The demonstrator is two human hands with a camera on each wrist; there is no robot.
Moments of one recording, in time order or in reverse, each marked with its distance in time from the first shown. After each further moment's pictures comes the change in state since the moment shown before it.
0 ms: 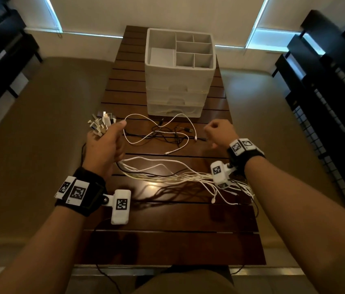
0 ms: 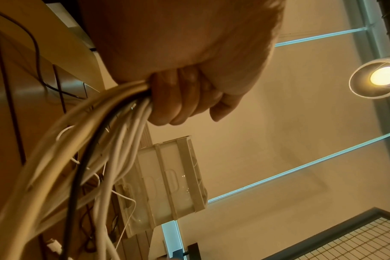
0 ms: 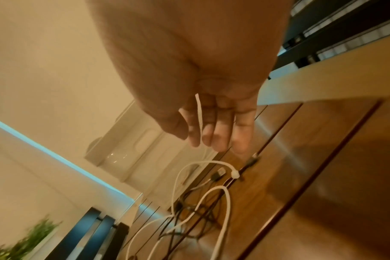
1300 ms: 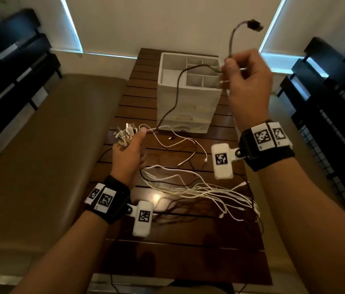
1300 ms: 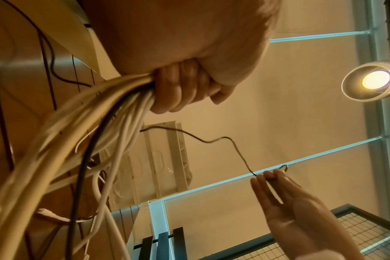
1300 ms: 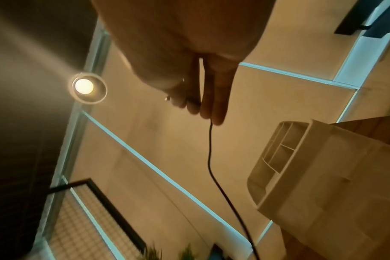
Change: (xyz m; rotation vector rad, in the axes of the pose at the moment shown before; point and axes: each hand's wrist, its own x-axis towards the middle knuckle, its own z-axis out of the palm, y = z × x) left_hand -0.019 0.013 0.036 -0.084 0.079 0.003; right_hand -0.067 -0.159 -0.071 0.512 0.516 -0.694
